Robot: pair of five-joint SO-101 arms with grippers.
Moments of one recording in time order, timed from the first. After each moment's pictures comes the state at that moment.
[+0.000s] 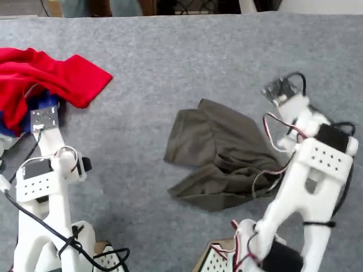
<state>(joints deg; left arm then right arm) -23.6 -43.6 67.9 51.9 -5.1 24.1 -30.1 29.1 67.1 61.5</state>
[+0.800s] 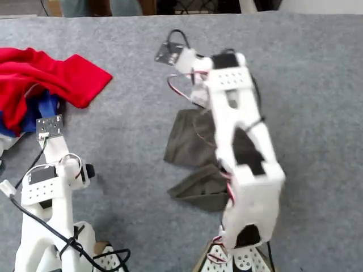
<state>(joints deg) -23.5 -43.6 72.7 47.8 -5.1 -11.9 33.1 -30.6 81.2 54.5</state>
